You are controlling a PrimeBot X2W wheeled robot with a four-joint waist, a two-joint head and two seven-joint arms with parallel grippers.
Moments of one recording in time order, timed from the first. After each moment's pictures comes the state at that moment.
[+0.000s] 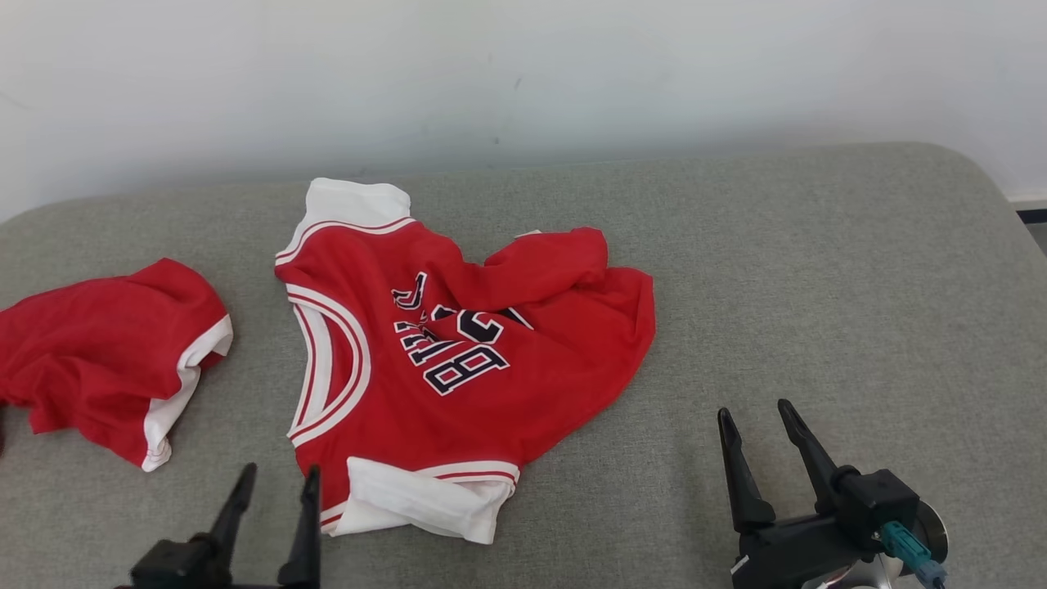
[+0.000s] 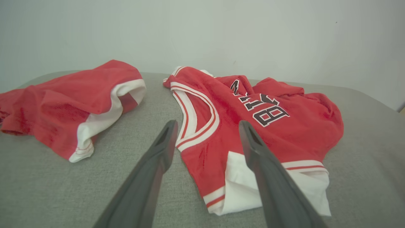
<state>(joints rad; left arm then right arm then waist) -0.02 0.13 -0.02 0.19 -0.24 -0.12 -0.26 -0.13 -0.05 0.11 0.32 0.14 0.13 -0.26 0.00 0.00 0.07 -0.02</state>
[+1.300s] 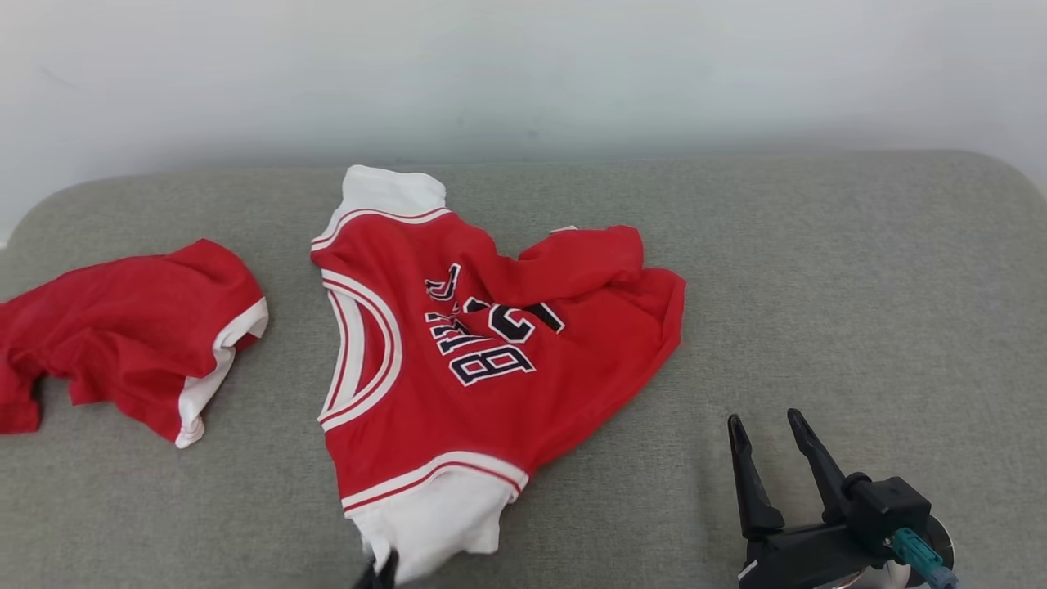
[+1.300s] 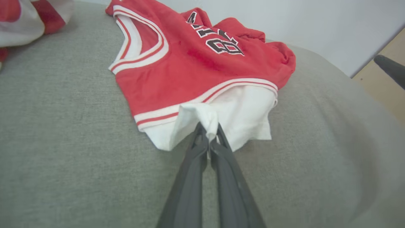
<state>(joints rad) 0.02 0.20 -0.33 0.25 -0.42 -0.13 -0.23 -0.12 -0.05 0.10 0.33 0.18 0.13 -0.26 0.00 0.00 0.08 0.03</state>
